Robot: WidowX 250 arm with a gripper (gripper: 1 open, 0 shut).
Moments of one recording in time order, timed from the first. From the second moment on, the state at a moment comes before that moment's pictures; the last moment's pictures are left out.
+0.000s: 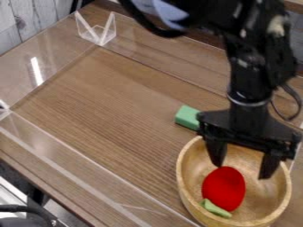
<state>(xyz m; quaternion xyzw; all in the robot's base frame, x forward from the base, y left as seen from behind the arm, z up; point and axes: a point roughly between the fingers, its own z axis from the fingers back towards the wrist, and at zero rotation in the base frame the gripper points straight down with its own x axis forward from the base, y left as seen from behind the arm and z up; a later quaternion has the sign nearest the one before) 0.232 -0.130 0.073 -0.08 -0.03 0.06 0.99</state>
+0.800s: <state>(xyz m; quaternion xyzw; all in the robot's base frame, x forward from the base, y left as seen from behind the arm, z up) 0.212 -0.098 0.095 -0.09 -0.05 0.05 0.99</state>
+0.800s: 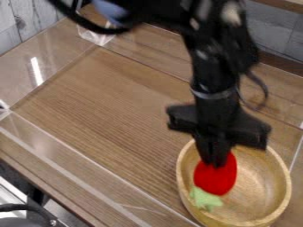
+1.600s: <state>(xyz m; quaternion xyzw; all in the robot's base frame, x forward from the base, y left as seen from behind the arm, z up) 0.238 -0.052 0.135 -0.13 -0.12 0.07 0.98</state>
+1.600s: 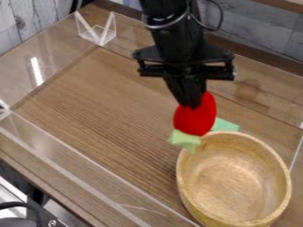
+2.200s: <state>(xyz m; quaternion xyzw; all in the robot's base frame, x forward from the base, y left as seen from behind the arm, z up) 0.252 -0.043 0.134 -0.14 -0.15 0.05 0.98</state>
